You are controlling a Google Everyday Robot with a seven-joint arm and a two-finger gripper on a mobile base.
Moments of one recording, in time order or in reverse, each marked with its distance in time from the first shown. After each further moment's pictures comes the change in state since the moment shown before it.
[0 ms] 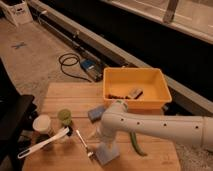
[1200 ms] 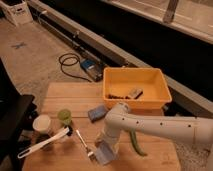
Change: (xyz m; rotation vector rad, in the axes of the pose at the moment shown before) arm 0.022 0.018 0.050 -0.056 -0.039 0.065
